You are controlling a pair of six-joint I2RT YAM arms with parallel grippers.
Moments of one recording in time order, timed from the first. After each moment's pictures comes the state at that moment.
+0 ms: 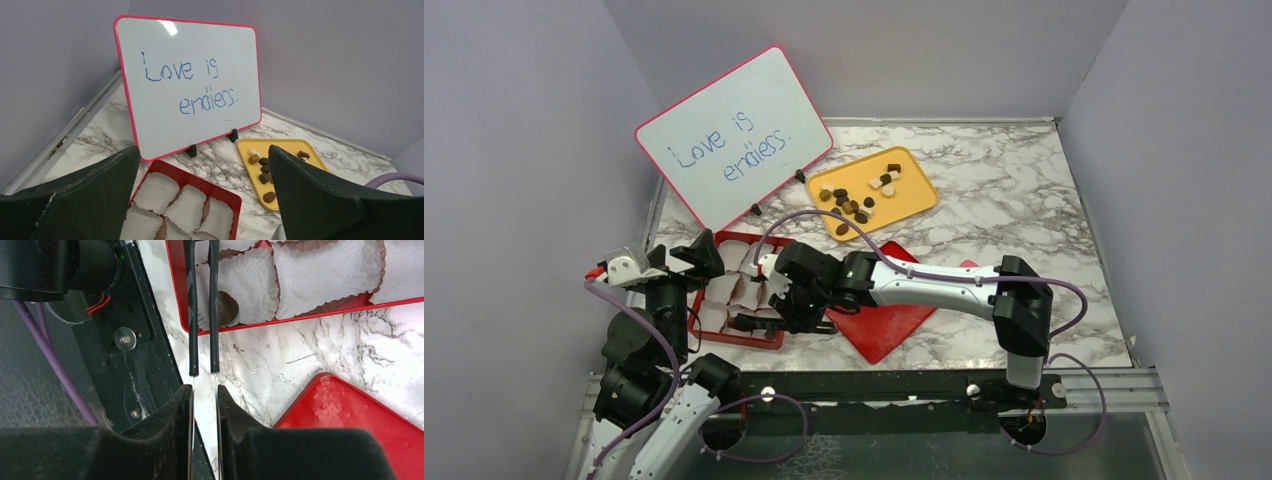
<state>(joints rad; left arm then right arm) -0.47 0.17 0.72 -0.41 -0.61 -0.28 1.25 1.88 1.52 -0.52 -0.20 0.10</state>
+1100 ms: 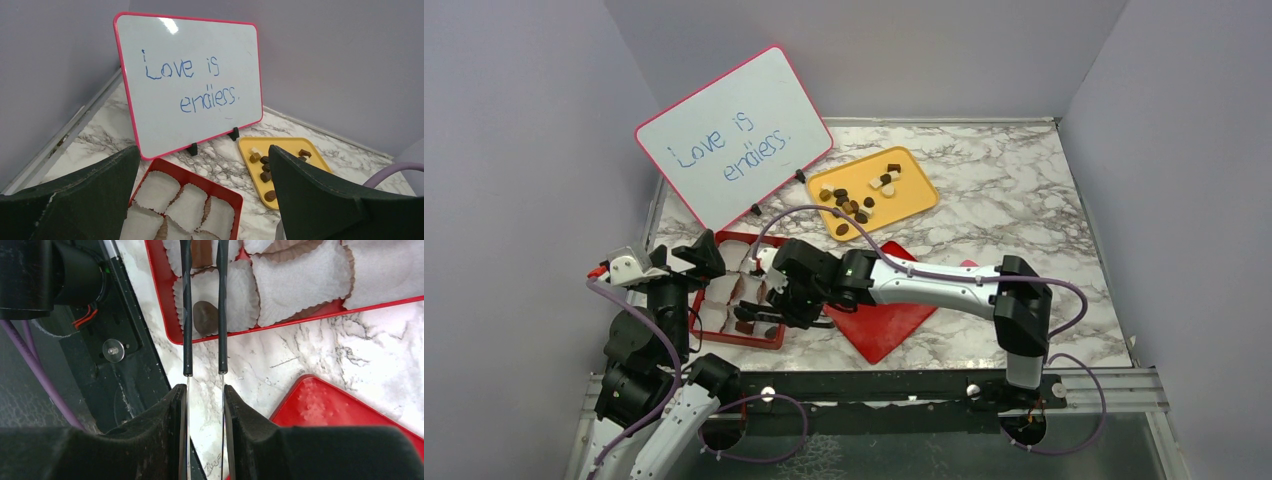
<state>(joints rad) -0.47 0.17 0.71 -0.41 -0.61 -0.28 1.25 1.89 1.55 -0.53 -0.14 0.10</state>
